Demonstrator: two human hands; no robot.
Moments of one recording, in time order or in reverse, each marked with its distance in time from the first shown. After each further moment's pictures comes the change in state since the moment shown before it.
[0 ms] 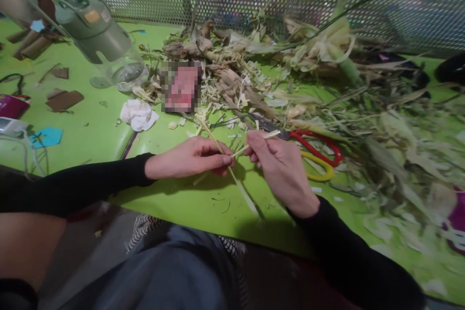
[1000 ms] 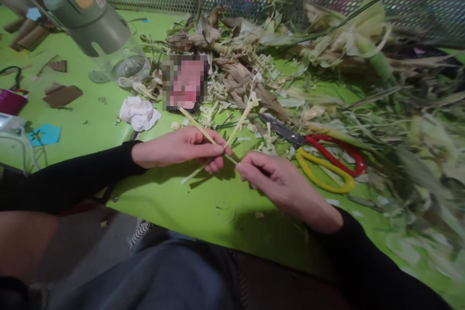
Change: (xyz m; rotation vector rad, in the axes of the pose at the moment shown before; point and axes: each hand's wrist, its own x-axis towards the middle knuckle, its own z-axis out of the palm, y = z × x) left_hand -0.001 0.005 -0.033 -0.373 -0.082 -0.163; right_hand 0.005 0.011 -0.003 0.010 -0.472 -0.114
